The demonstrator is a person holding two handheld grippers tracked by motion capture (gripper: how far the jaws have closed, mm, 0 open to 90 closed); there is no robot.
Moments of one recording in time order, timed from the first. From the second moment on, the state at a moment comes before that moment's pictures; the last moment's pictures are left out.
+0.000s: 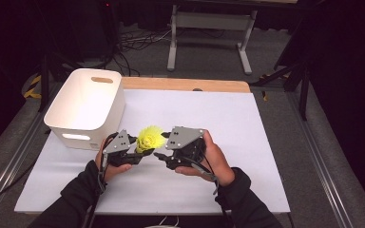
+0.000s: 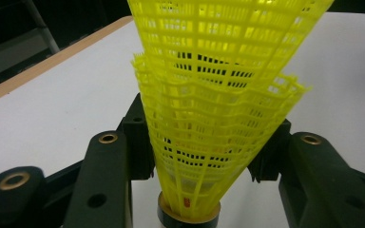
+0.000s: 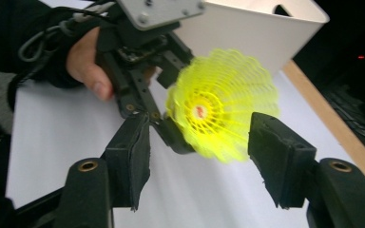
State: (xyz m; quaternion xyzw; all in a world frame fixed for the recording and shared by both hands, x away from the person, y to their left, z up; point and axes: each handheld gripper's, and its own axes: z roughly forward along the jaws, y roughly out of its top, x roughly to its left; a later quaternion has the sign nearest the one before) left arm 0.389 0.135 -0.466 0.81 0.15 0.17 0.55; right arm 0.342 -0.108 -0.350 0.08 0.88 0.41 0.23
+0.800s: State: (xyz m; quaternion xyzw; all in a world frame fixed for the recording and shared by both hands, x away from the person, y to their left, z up) left arm 0.387 0.143 -0.464 0.80 0.15 0.18 0.55; right arm 0.344 -0.166 -0.373 0.15 0.83 0.45 0.29
